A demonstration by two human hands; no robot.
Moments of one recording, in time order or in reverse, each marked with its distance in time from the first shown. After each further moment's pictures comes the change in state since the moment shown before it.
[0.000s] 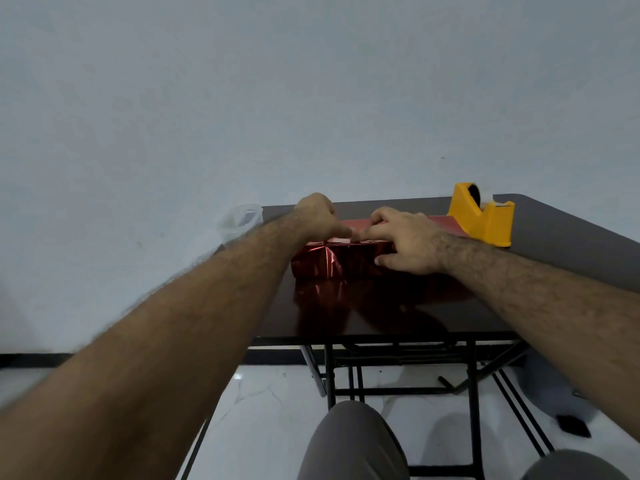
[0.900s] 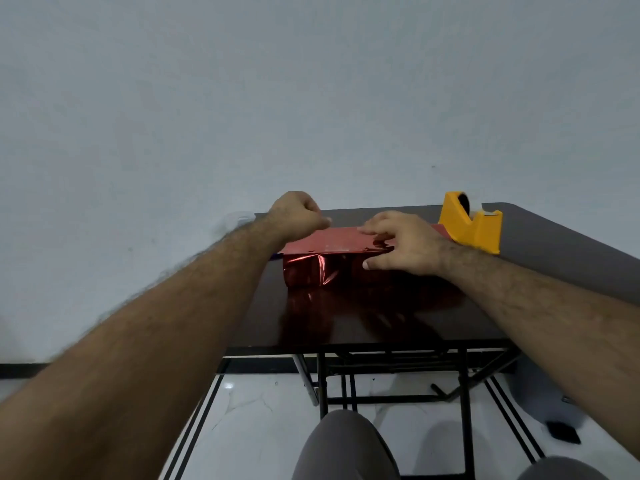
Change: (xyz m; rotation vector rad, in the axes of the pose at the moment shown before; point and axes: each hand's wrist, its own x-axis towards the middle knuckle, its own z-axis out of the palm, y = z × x) left_hand 0.001 -0.017 -0.020 -0.149 0.066 0.008; right_hand -0.005 0.009 -0.005 0.327 0.114 0.090
